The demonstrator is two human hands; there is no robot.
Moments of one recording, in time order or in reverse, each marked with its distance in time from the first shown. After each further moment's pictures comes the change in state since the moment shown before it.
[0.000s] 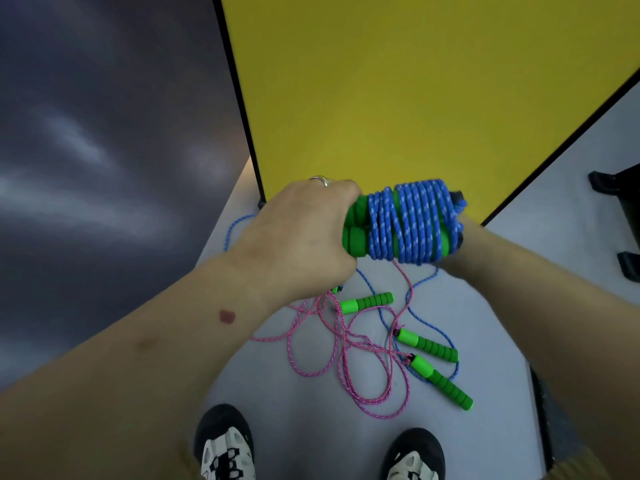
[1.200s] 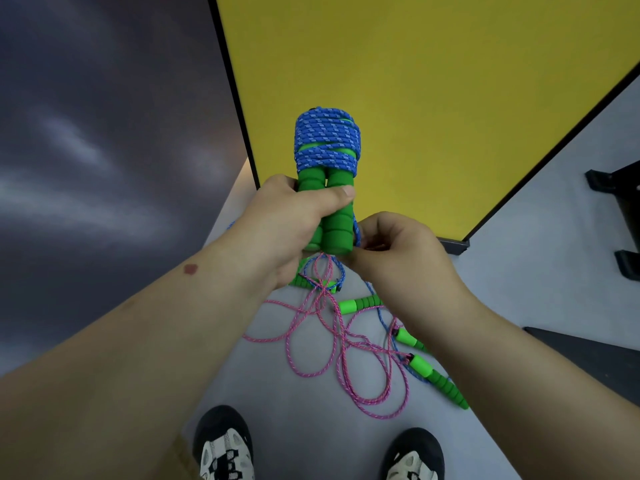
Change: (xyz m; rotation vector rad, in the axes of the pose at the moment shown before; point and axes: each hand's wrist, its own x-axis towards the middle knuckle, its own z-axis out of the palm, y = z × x) left_hand 0.014 0.003 0.005 -1.278 0.080 -0.668; right_hand -0.059 -0.033 0.066 0.193 0.246 -0.218
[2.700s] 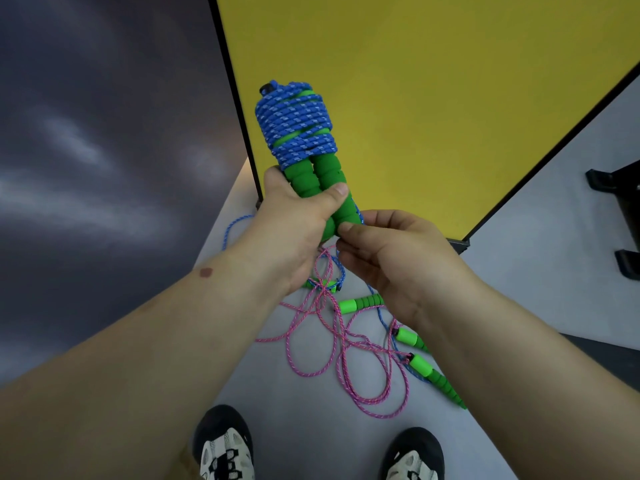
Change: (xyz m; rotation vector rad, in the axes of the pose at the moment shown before) left_hand 0.010 -0.016 0.012 -0.246 0.061 0.161; right_hand 0.007 -0.018 0.006 0.652 0.038 0.398
